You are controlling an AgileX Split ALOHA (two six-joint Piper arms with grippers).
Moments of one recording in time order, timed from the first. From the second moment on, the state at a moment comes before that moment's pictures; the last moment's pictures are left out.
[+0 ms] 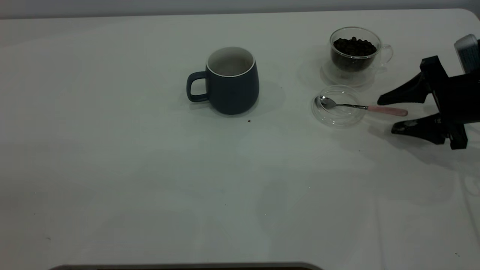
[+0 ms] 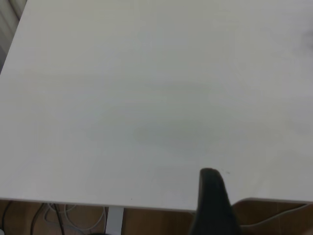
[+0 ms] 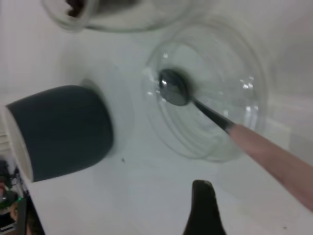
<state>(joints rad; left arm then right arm) 0.03 -0.02 -0.49 0.04 1.14 -0.04 -0.24 2.44 -0.90 1.80 0.85 -1.42</state>
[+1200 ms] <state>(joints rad) 0.03 -0.02 -0.49 0.04 1.14 -0.04 -0.24 2.44 -0.93 1.80 0.80 -1.52</state>
